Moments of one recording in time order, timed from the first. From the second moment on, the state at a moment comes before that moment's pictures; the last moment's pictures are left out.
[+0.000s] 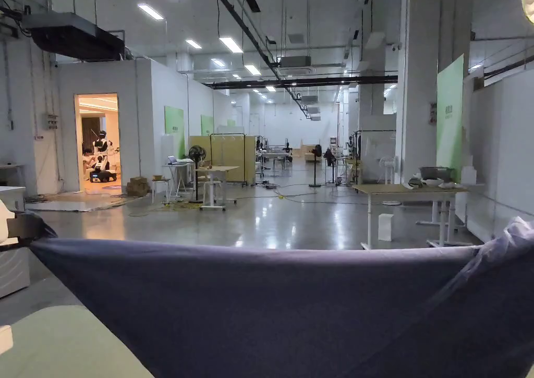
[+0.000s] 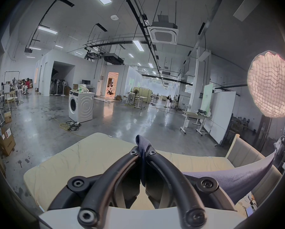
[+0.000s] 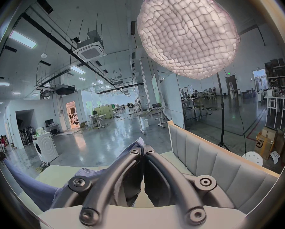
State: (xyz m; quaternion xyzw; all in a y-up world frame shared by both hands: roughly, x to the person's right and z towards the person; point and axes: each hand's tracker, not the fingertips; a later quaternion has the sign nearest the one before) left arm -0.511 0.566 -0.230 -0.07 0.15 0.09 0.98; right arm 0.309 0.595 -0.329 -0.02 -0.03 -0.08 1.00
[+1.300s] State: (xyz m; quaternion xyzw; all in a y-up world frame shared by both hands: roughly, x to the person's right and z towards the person) left arm -0.504 0.289 -0.114 -0.27 0.08 0.17 0.94; right arm 0.337 0.302 -0.212 -0.18 0.02 -0.03 0.98
